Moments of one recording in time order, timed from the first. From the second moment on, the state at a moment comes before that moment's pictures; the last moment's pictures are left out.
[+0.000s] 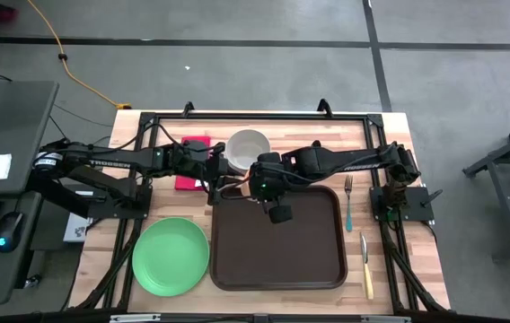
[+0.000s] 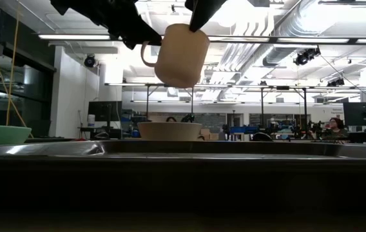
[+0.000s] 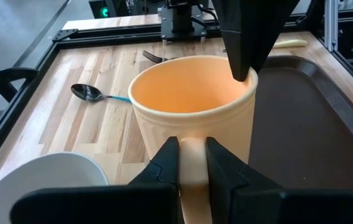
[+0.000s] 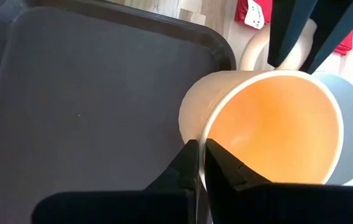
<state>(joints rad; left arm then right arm) 0.07 1.19 0.84 -0.09 0.06 0.12 0.11 1.89 1.94 -1.14 0.09 -0.12</state>
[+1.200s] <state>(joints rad) 0.07 1.19 0.78 -0.23 0.09 0.10 0.11 1.89 1.94 -1.22 0.15 -0.11</state>
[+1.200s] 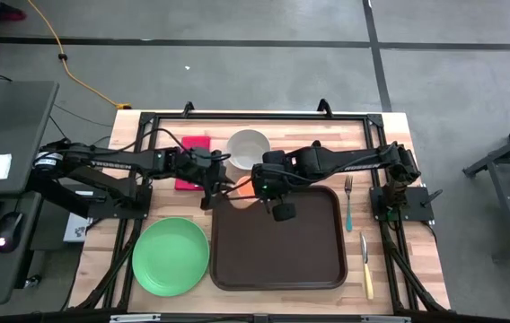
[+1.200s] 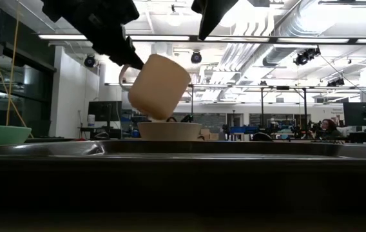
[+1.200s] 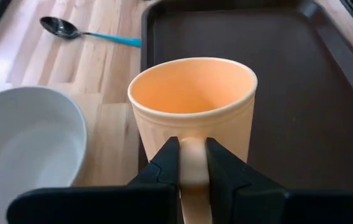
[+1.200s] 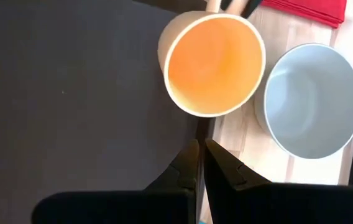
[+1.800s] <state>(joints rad) 0.05 1.18 0.65 -0.05 0.10 0.10 0.07 1.89 1.94 -1.27 0.15 0.00</state>
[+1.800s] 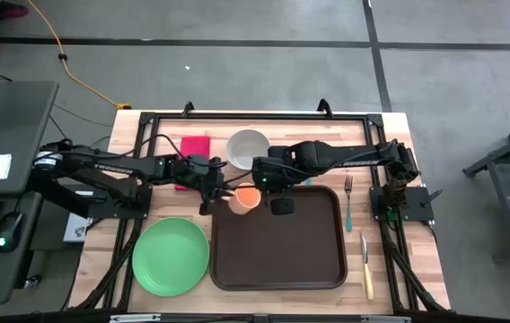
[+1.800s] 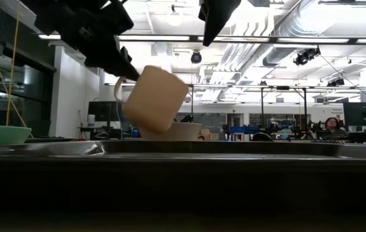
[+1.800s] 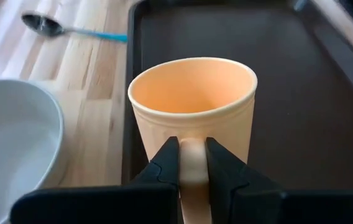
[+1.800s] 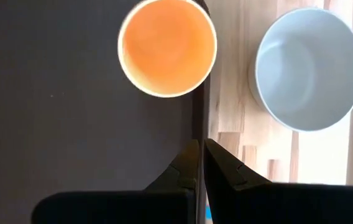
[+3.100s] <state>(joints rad) -0.15 1.06 0.30 0.38 -0.25 0.02 0.07 1.89 1.94 -1.32 0.14 0.18</state>
